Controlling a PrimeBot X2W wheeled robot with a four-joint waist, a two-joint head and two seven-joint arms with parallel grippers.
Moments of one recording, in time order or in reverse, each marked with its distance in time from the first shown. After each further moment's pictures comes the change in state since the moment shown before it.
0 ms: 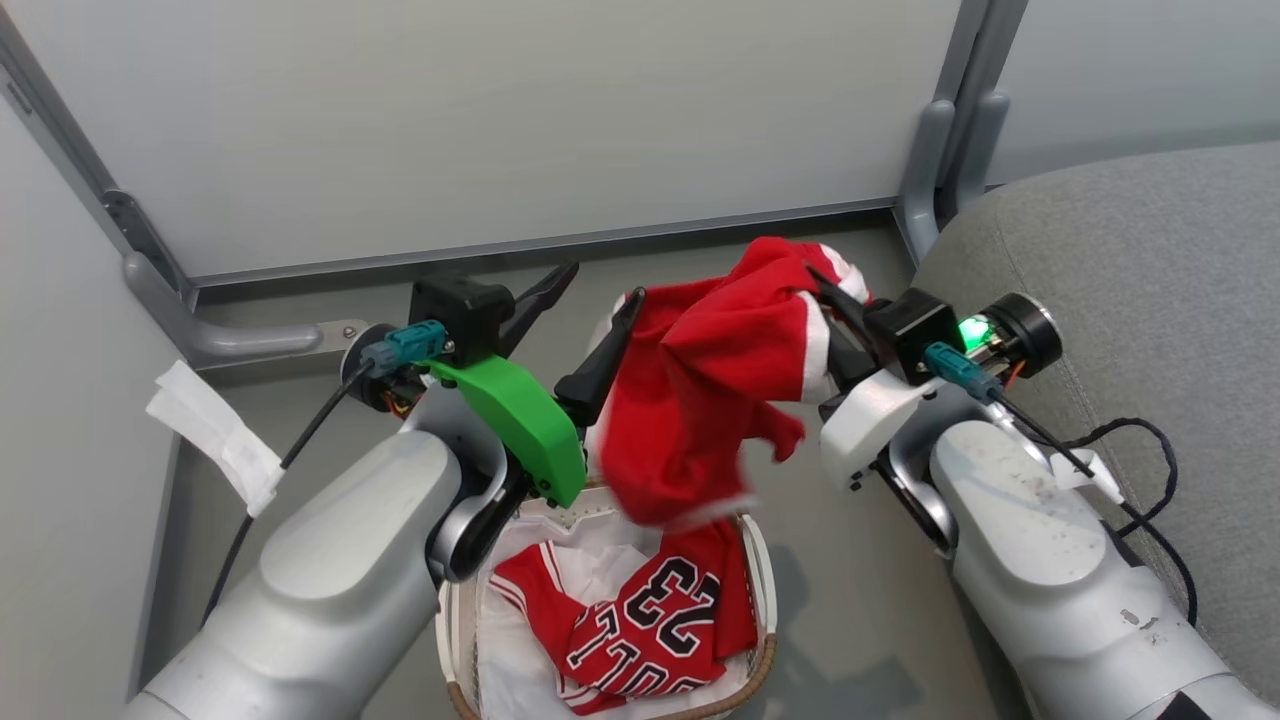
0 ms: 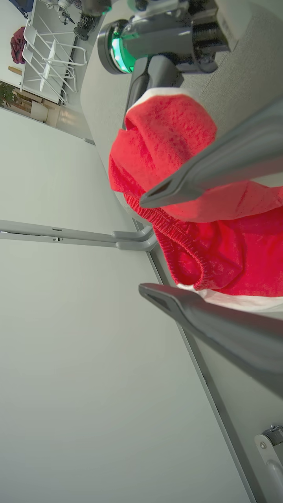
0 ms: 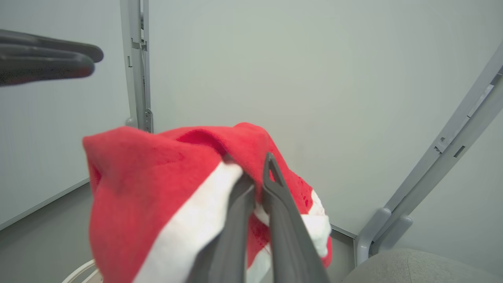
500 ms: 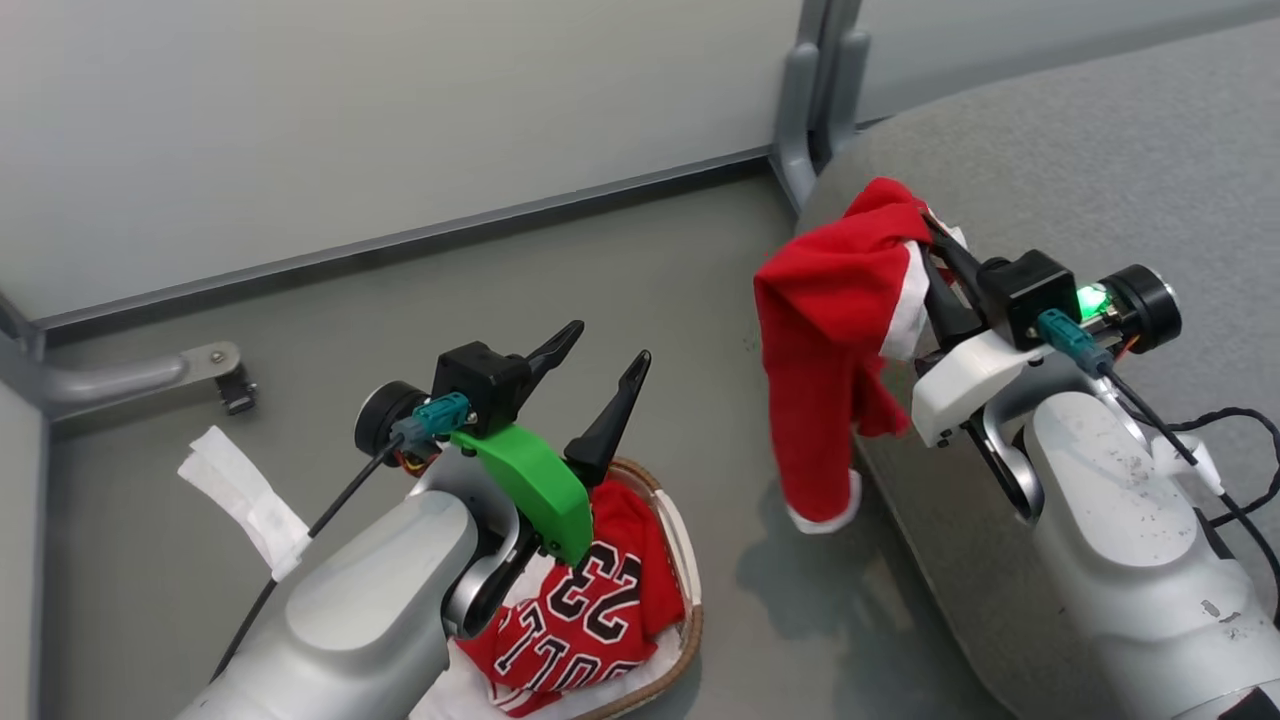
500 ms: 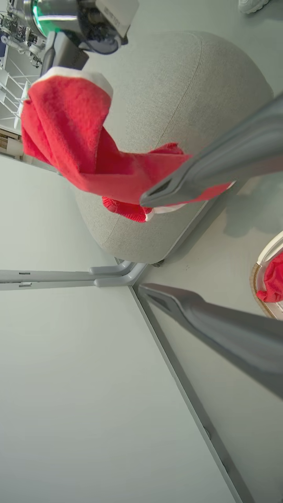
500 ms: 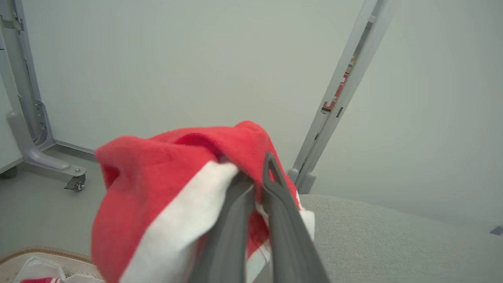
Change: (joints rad) left arm 0.077 -0.006 -0.045 0.019 0.055 0.035 -0.073; right arm 0.022 -0.072 -0.168 -0.066 -0.068 0.000 0.000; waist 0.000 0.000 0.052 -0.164
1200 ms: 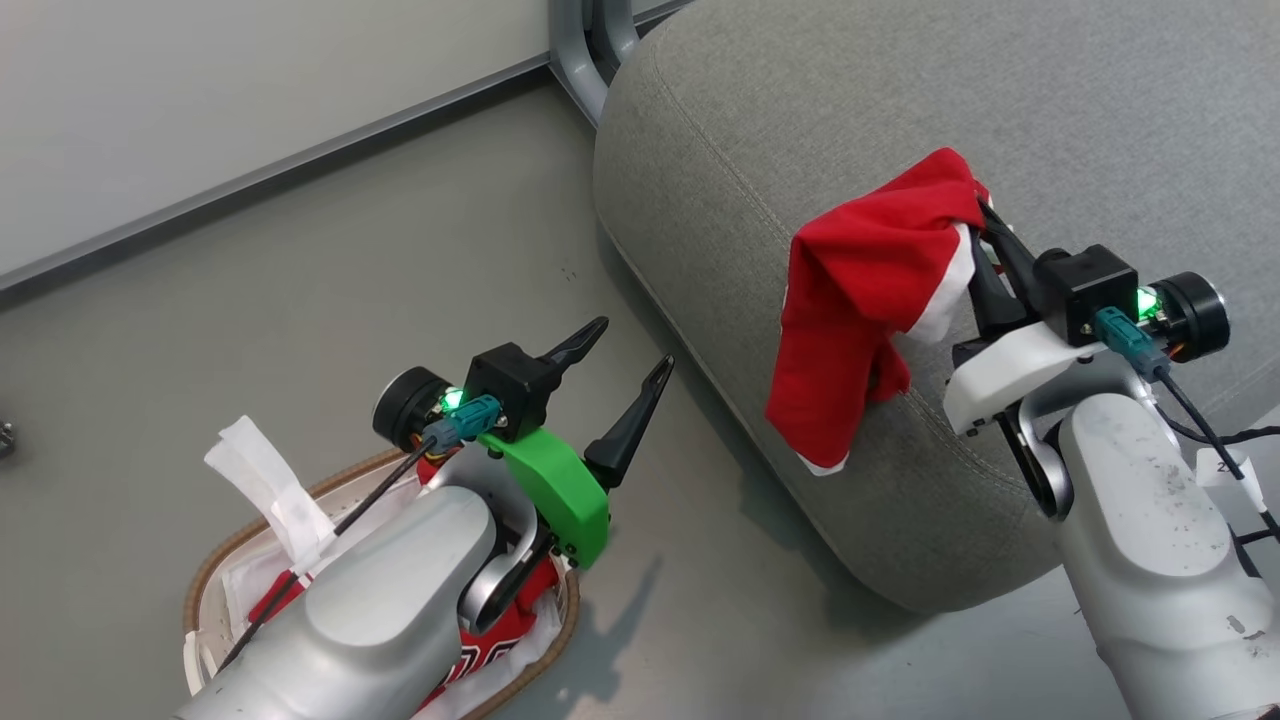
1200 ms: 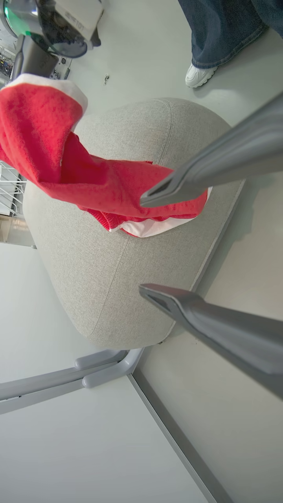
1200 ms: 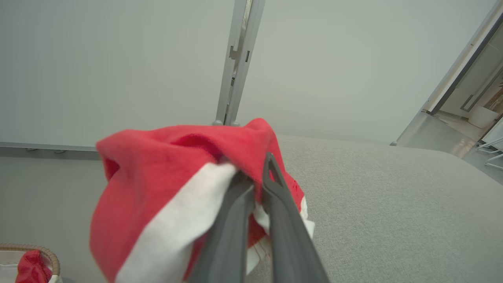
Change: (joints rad) left arm -0.027 -0.018 -0.045 0.015 0.058 -0.001 -0.012; right arm 0.046 0.019 -0.125 -0.071 -0.023 0.000 0.000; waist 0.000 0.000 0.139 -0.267
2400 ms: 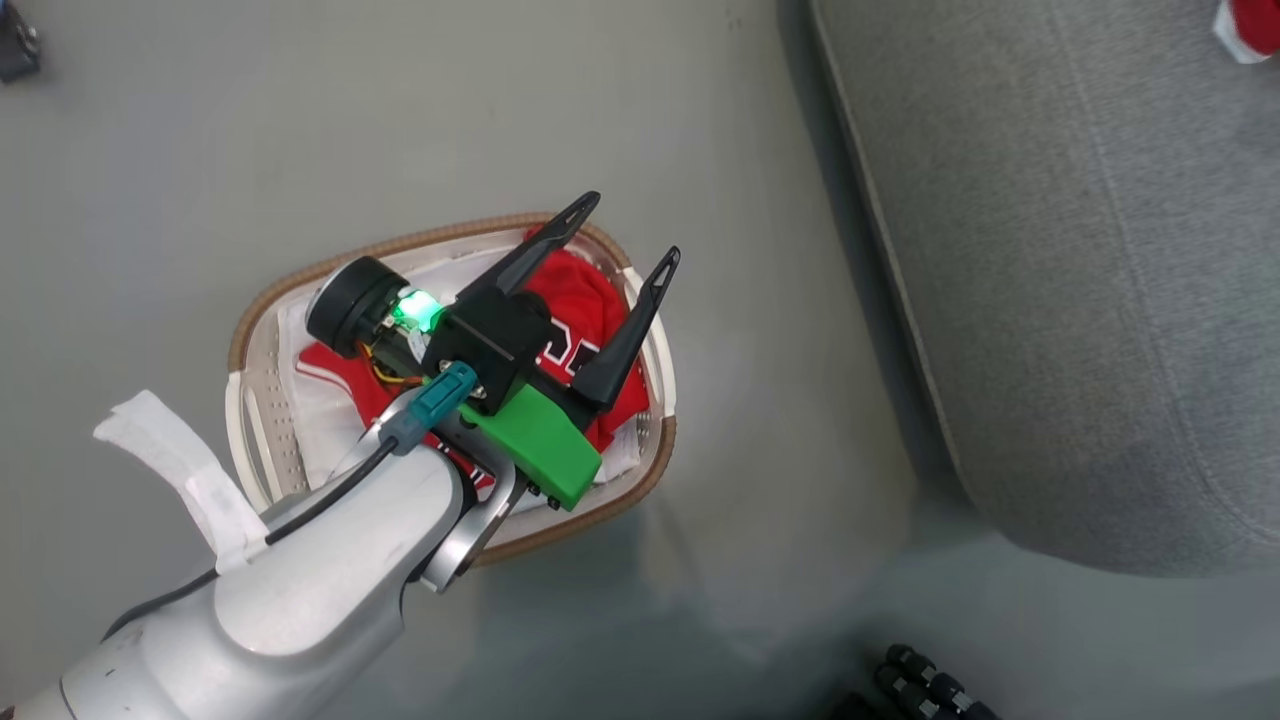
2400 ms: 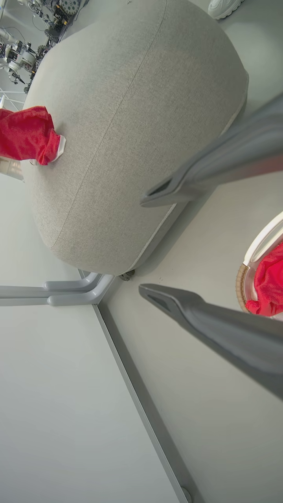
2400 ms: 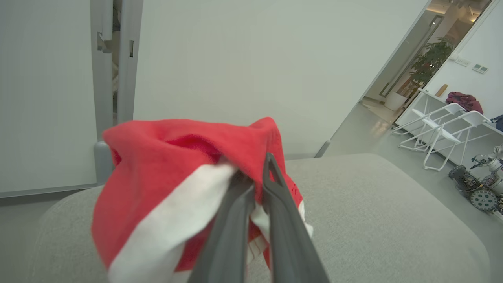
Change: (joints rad) left arm -0.085 0.179 0.009 -0.424 0.143 0.191 0.092; right arm -0.557 -0.430 -0.309 0.339 0.129 0.000 0.083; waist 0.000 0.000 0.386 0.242
